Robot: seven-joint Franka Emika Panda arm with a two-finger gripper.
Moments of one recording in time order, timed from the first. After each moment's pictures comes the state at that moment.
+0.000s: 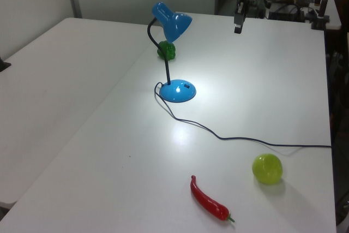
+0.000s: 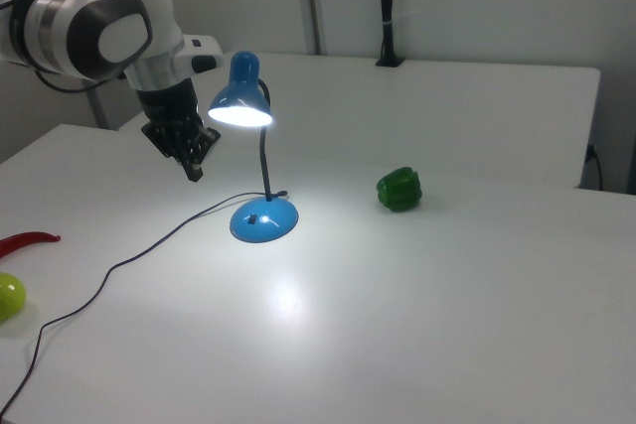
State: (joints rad) arm 0.16 0.00 -0.14 -1.79 0.03 1.90 -0.06
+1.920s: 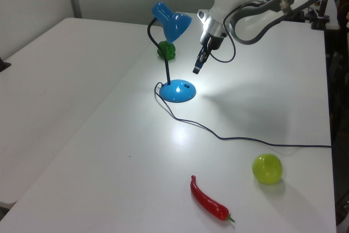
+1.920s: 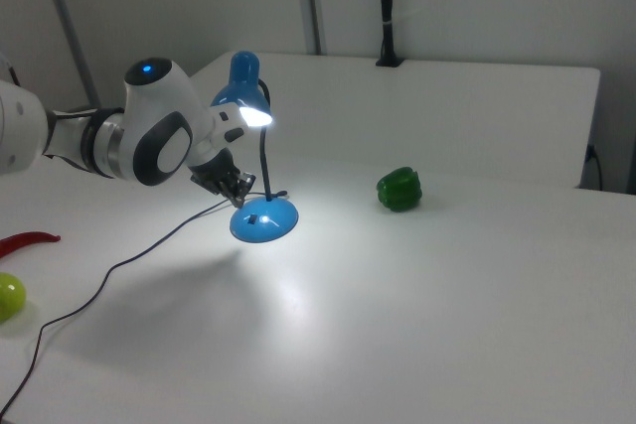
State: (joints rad) arm 0.20 0.32 -0.10 -1.87 0.07 2.60 -0.08
